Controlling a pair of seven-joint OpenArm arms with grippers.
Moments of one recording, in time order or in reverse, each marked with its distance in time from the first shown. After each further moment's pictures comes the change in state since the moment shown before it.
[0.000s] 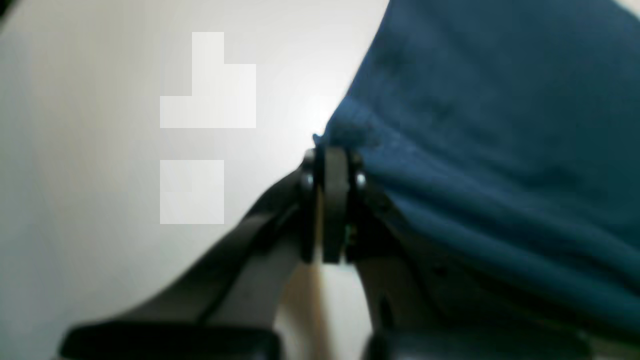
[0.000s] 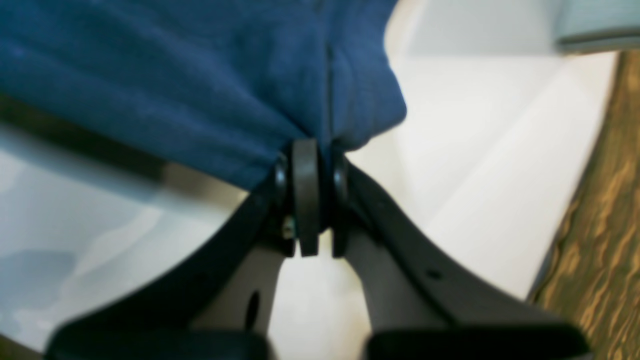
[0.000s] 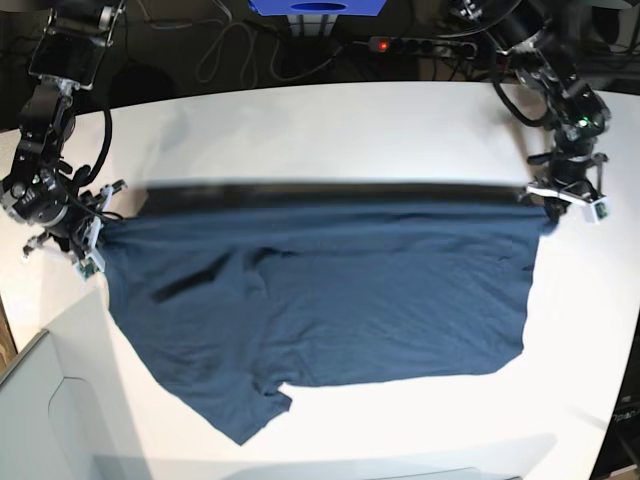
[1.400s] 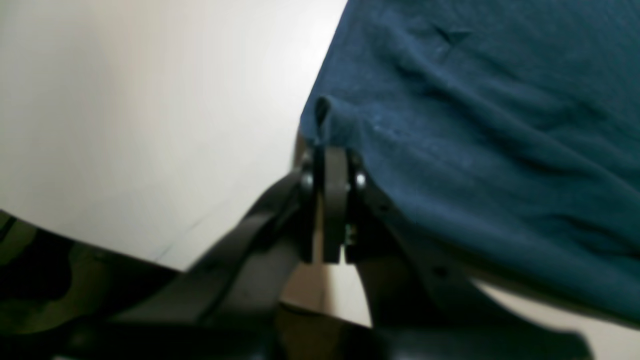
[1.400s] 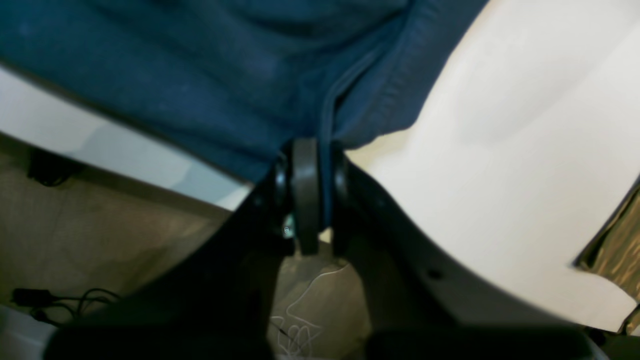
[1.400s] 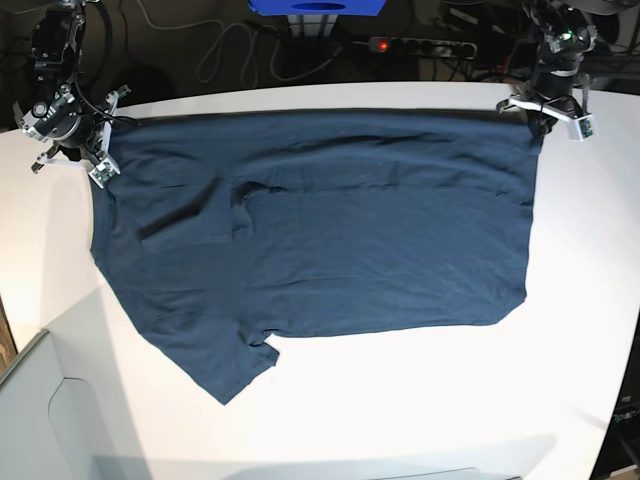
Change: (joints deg) left arm 23.1 4.5 -0.1 13.4 -6.5 -0.1 -0.9; right arm -21.6 0.0 0.2 8.5 -6.5 0.0 2.9
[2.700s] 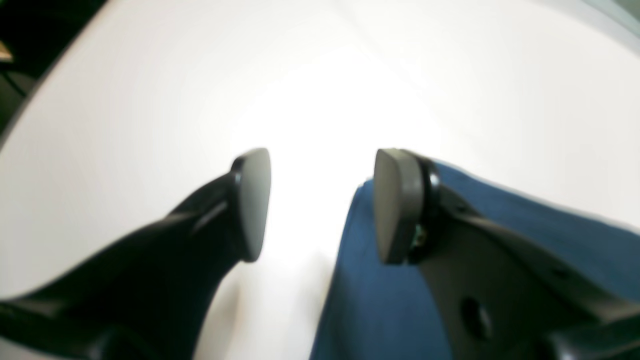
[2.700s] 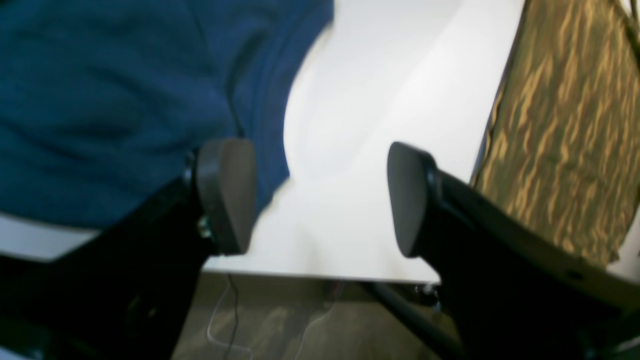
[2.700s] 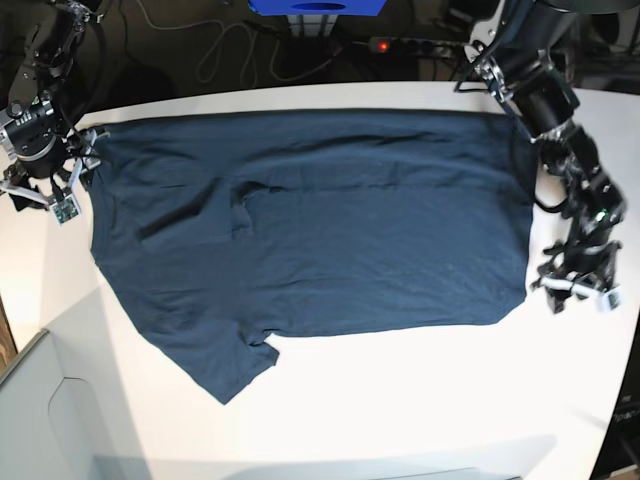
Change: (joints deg) left arm -46.0 -12.7 8.7 -33.5 11.1 1.5 -5.6; right arm 6.0 -5.6 10.9 11.3 -0.7 0.0 -1.2
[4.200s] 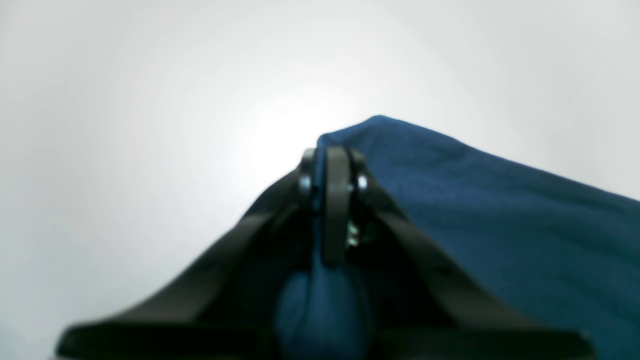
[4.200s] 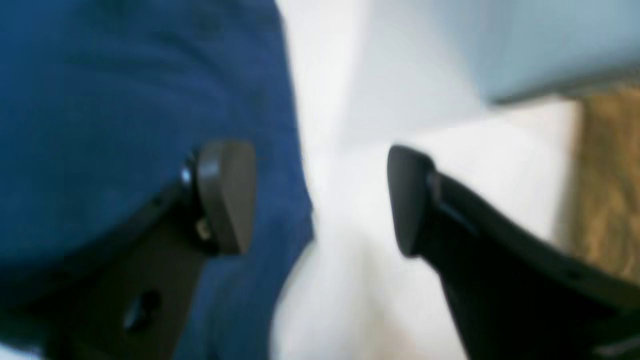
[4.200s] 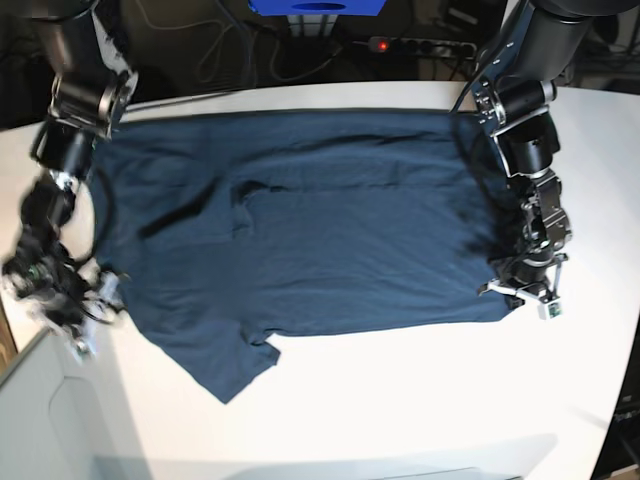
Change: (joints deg) left arm -8.7 0.2 7.8 -29.8 6.3 3.7 -18.4; right arm 42.0 2.5 -11.2 -50.6 -0.9 0.0 7.5
